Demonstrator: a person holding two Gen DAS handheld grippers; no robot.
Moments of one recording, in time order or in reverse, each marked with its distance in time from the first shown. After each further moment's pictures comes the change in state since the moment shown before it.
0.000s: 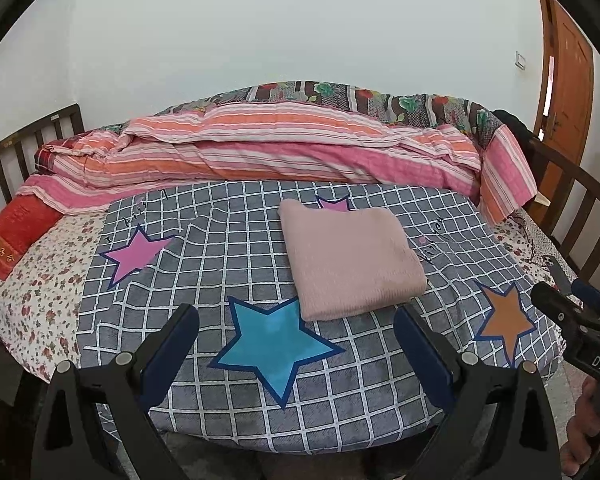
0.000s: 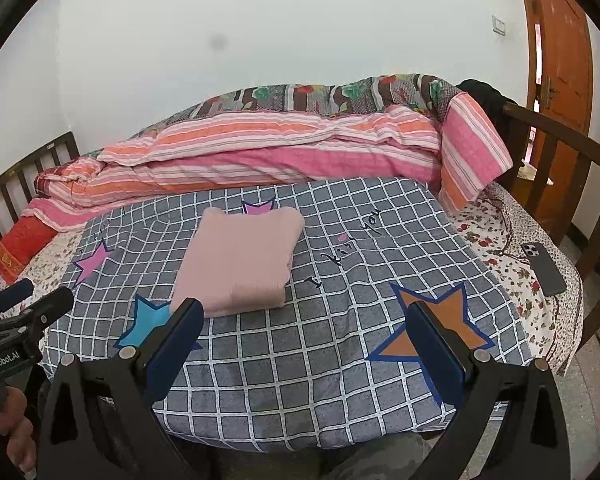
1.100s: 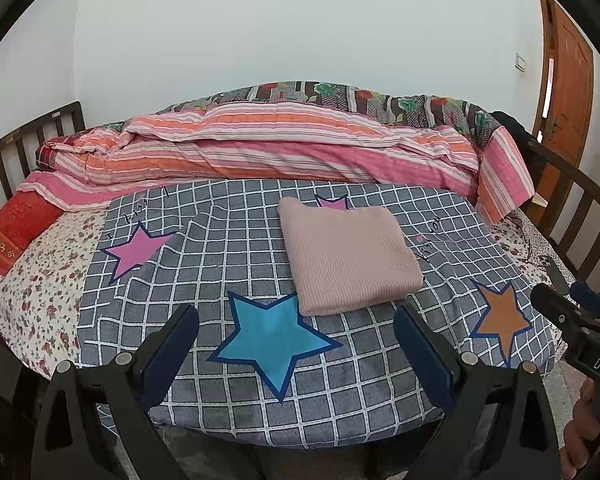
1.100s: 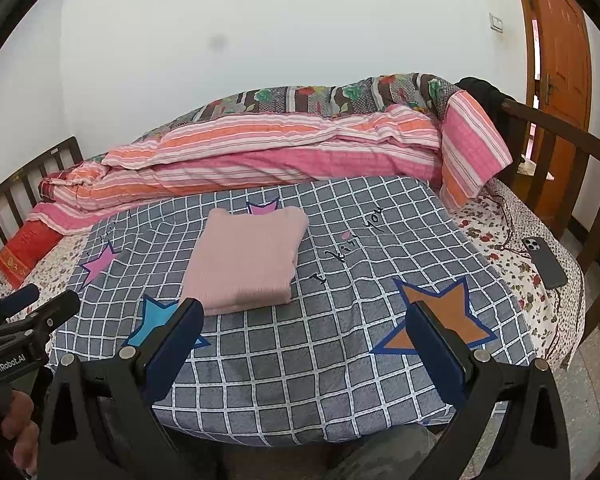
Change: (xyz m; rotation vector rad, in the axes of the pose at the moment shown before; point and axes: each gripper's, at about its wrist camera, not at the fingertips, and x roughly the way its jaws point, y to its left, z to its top) left arm -0.007 0.001 -0.004 -0.007 0.003 -0.006; right arm -0.010 0.003 -0.004 0.017 0.000 0.015
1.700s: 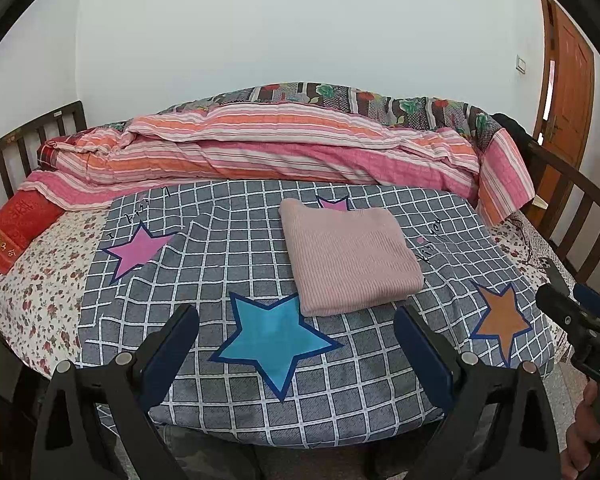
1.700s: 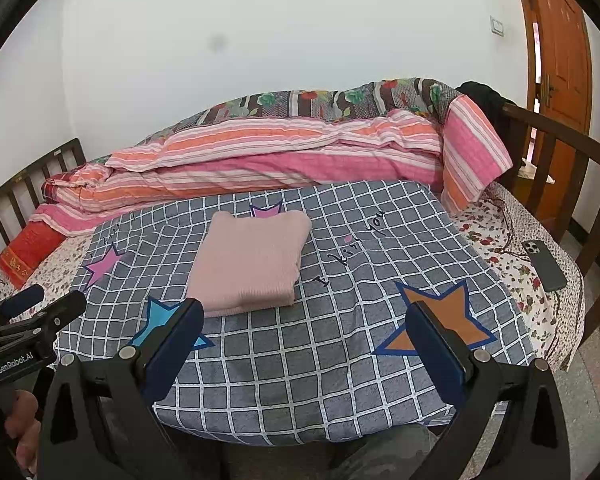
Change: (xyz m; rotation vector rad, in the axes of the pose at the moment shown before) left arm -0.002 0.002 0.000 0.001 -0.002 -0.001; right arm -0.007 0.003 0.002 -0.005 -0.012 0.004
